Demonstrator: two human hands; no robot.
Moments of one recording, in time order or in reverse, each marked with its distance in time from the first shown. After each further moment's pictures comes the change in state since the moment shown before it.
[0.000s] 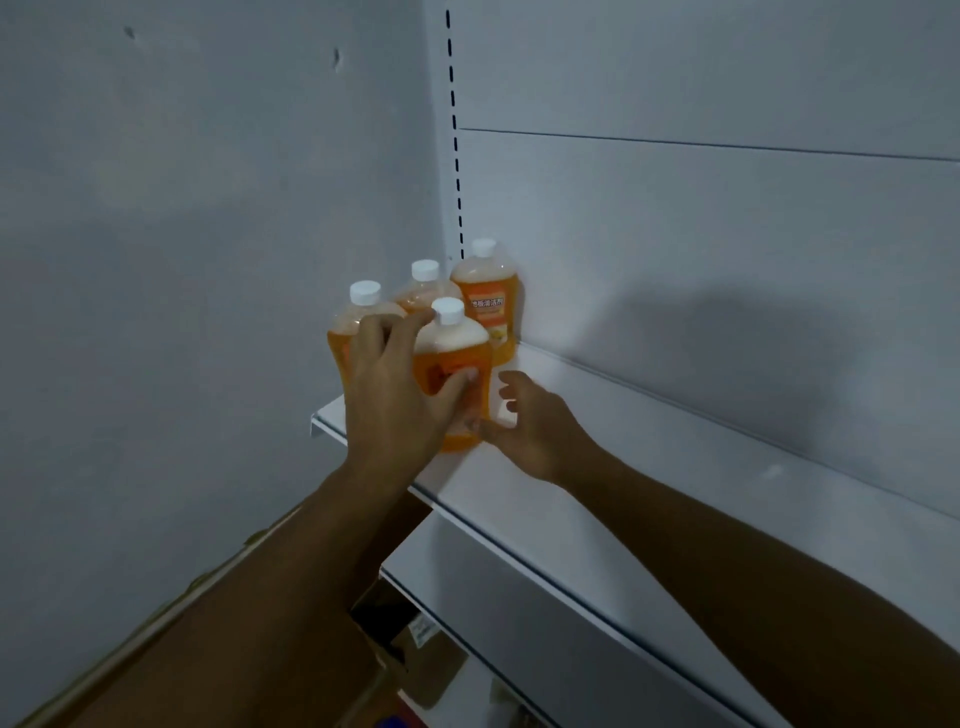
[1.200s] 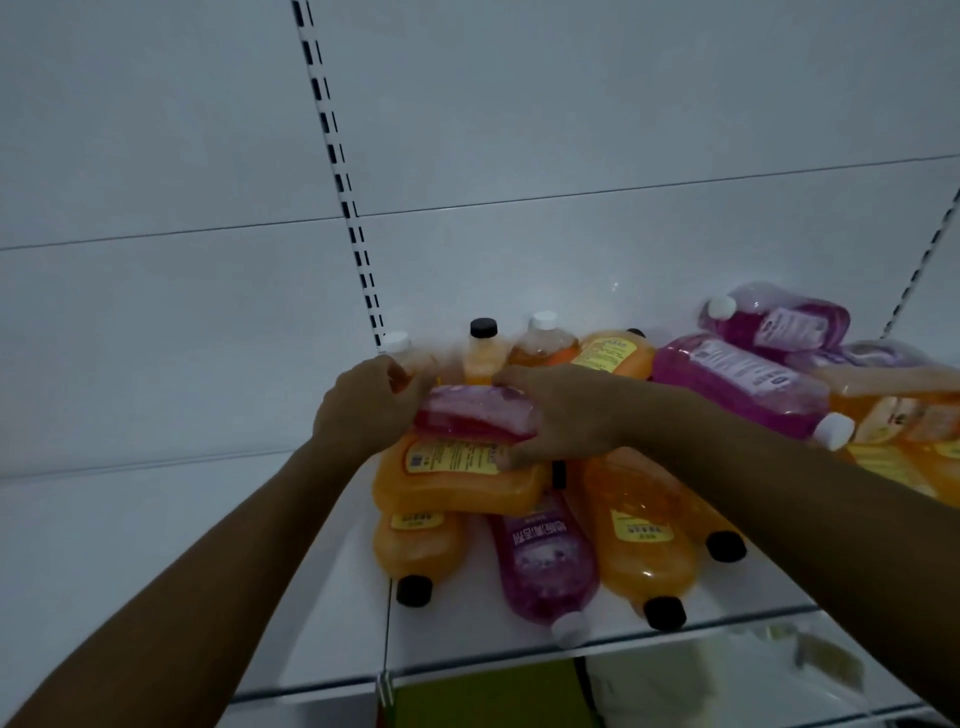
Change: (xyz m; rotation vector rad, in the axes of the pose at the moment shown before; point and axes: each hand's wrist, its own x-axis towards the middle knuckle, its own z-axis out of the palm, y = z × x) left_hand -0.162 0.442 0.194 -0.129 -0.716 0.365; right_hand -0.442 0.162 -0.377 -0.583 0.064 0.421
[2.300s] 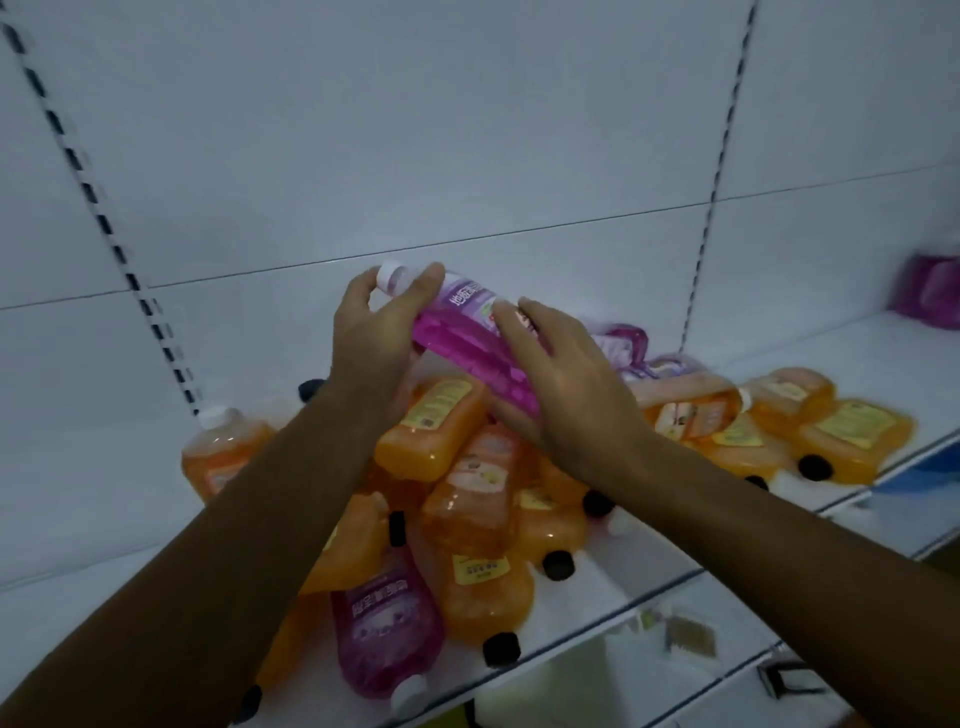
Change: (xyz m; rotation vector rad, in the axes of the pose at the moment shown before) left_hand 0.002 0.205 0.000 -1.500 -0.147 -0.003; right_hand -0.108 0.064 -0.016 -0.297 0.903 0.134
